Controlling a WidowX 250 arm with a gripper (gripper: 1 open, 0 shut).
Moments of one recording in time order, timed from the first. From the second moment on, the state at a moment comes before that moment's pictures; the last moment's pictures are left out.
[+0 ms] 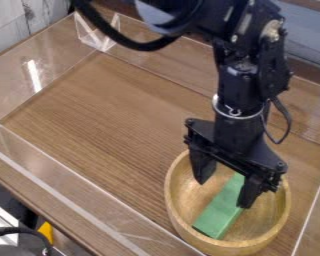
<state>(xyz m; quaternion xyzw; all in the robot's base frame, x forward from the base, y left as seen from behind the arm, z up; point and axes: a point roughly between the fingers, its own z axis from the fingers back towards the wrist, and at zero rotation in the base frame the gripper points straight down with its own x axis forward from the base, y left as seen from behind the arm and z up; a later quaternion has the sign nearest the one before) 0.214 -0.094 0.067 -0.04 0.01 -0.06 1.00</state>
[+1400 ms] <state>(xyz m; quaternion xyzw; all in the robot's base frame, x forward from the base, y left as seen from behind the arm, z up) 0.210 -0.134 0.075 -0.04 0.00 -0.06 1.00</state>
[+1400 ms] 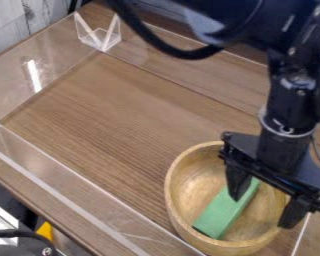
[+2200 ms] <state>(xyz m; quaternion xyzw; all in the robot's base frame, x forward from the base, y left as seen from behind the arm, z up) 0.210 -0.101 0.072 -0.03 0.01 -0.07 1.00</state>
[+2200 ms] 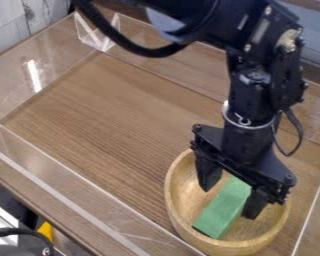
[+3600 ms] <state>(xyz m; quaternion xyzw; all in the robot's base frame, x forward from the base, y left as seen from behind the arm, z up) 0.224 -0.099 0.040 -0.03 0.00 0.00 1.00</state>
